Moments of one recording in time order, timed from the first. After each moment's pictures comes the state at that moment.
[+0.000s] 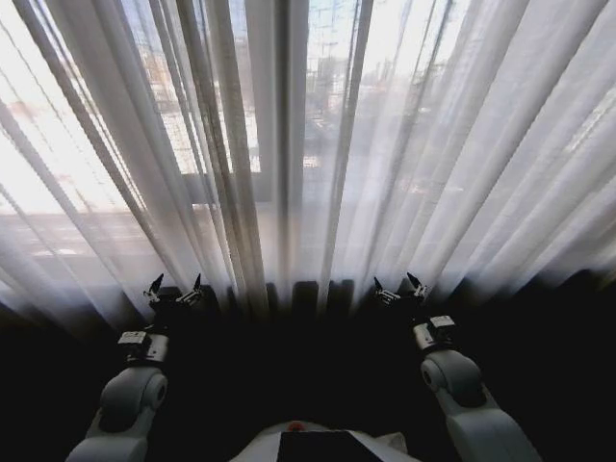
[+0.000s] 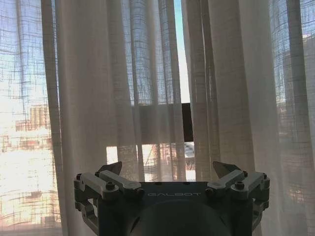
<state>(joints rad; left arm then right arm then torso) 1.56 -1.19 -0.74 -2.10 -0.36 0.00 -0.04 -1.49 1.17 0.63 2.05 0.27 -0.09 0.04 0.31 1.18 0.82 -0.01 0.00</state>
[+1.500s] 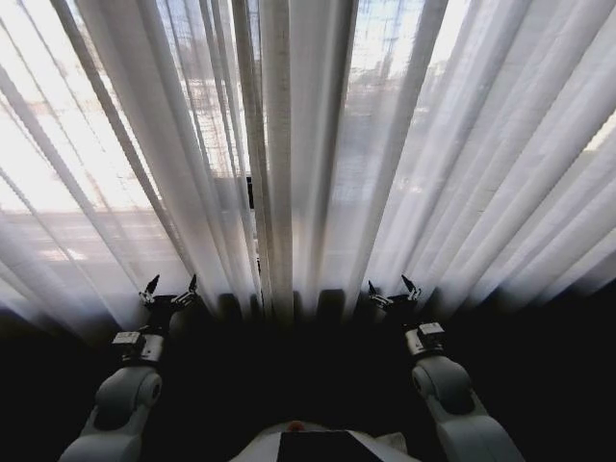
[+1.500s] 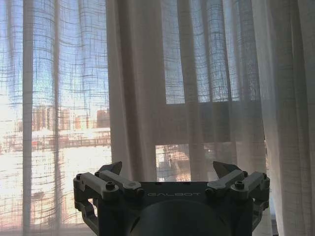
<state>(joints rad) 1.56 -1.17 -0.76 -2.07 -0.40 -0.03 -0.04 -1.52 1.22 0.60 2.05 0.17 -0.05 0.04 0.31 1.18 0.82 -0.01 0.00</state>
